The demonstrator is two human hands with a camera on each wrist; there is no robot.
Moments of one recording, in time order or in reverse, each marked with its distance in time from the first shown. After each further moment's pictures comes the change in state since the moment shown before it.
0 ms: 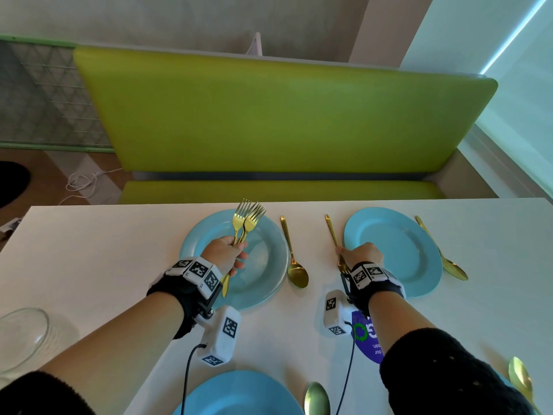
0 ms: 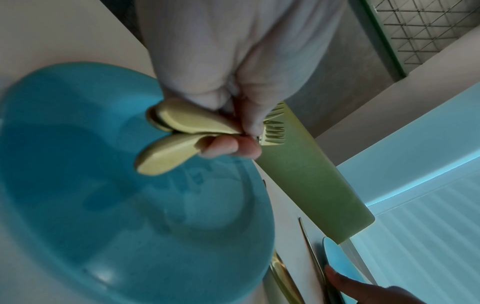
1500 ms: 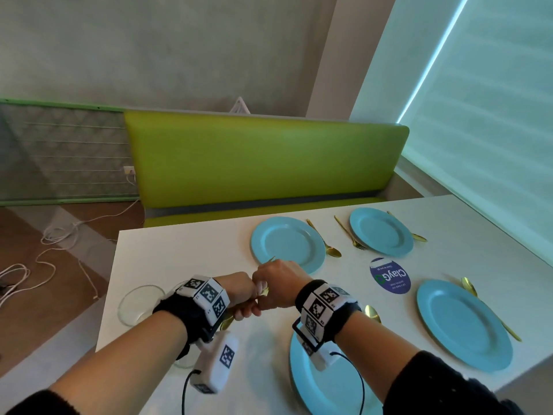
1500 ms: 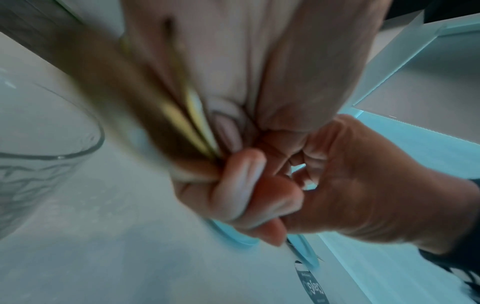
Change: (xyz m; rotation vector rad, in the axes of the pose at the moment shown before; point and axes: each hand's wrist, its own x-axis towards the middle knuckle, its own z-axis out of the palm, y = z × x) left_hand -0.165 -0.055 -0.194 0.395 -0.489 -0.052; right_hand -0.387 -0.094 0.076 -0.692 -0.207 -1.093
